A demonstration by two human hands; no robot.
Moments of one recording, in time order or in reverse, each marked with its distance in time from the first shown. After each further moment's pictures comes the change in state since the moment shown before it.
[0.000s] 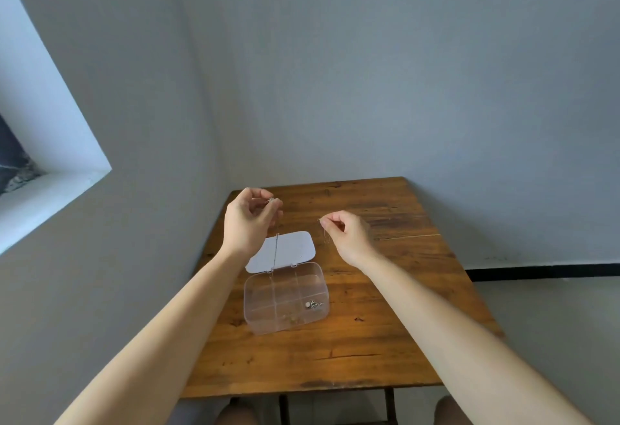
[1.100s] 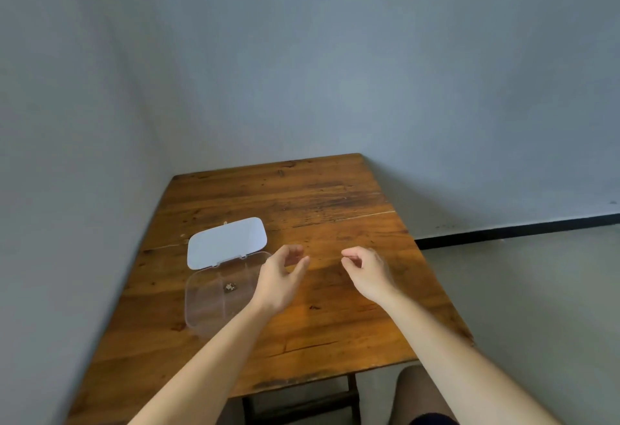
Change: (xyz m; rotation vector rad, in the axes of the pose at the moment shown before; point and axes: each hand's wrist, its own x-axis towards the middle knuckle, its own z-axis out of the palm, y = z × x) left_hand -0.071 -0.101 0.117 0.231 -0.421 -0.107; right_hand -0.055 0.129 -0.055 -0.224 -0.032 0.323
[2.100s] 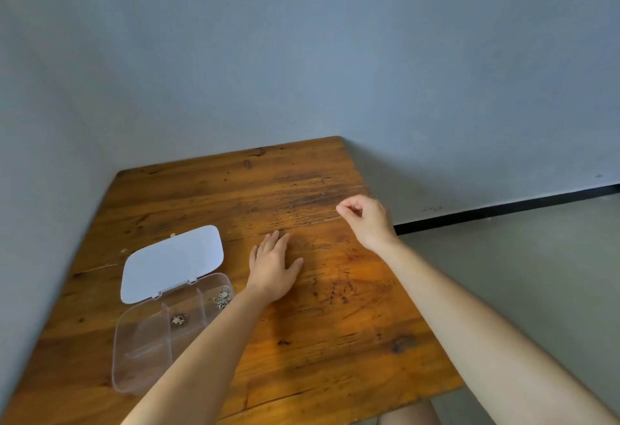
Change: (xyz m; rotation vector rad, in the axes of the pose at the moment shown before) left_hand 0.107 -0.031 0.067 0.565 -0.202 -0.027; right_hand 0.130 0.022 -0.052 0.038 0.145 -0.067
